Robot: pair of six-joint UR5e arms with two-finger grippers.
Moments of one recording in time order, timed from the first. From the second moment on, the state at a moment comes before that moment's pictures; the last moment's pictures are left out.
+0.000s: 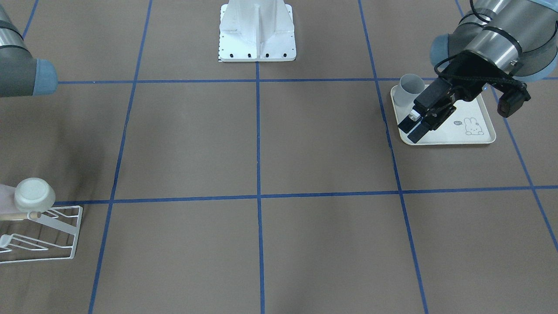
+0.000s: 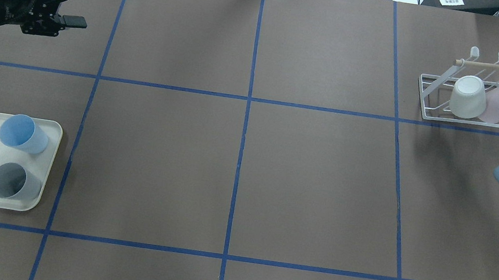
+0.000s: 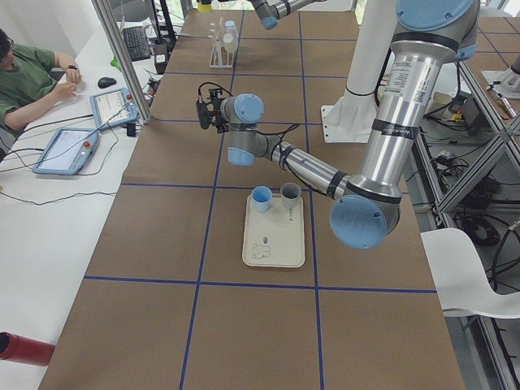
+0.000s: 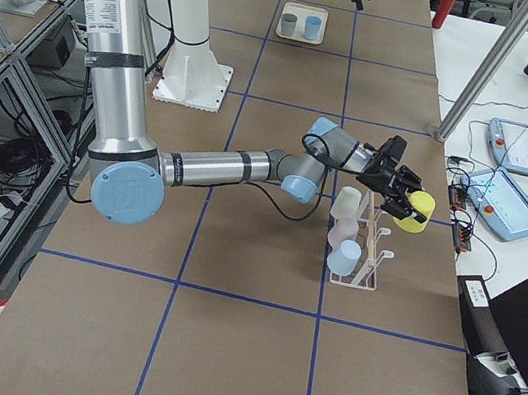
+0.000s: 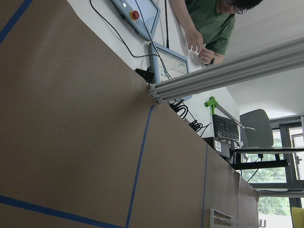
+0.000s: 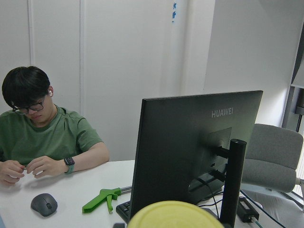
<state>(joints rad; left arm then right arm) -0.97 -1.81 -1.73 -2.80 -2.00 -1.82 1.05 -1.38 1.49 -0.58 1.01 0.98</state>
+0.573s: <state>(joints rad) -0.97 -1.80 -1.72 -2.80 -2.00 -1.82 1.04 -1.34 1.30 -0.43 1.00 0.98</state>
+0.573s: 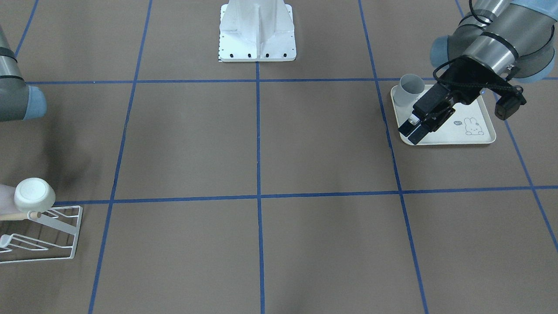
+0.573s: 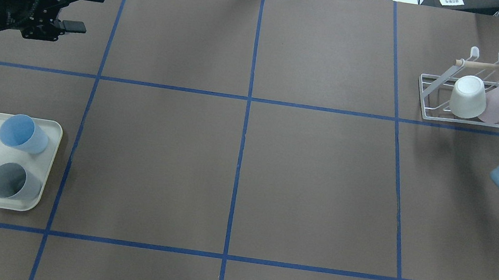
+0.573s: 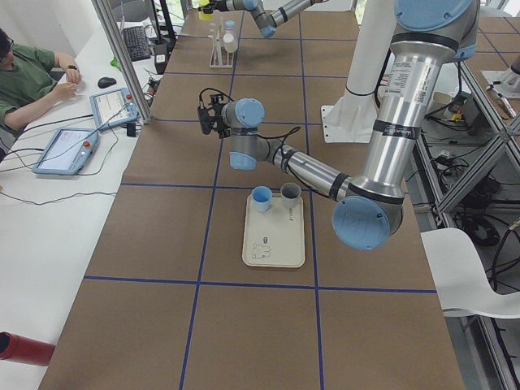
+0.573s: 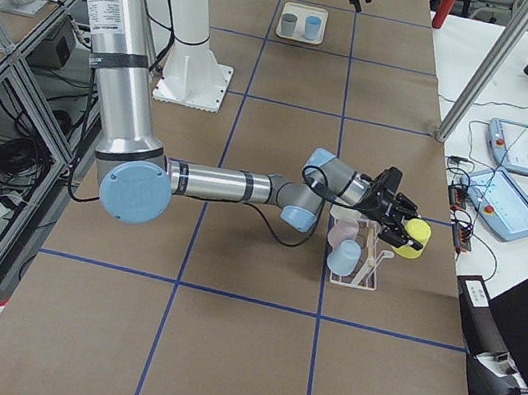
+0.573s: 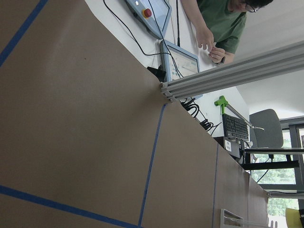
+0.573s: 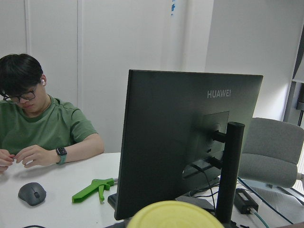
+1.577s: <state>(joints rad) -0.97 -1.80 -1.72 -2.80 -2.00 -1.82 1.00 -1.36 1.26 -0.42 1.00 0.98</state>
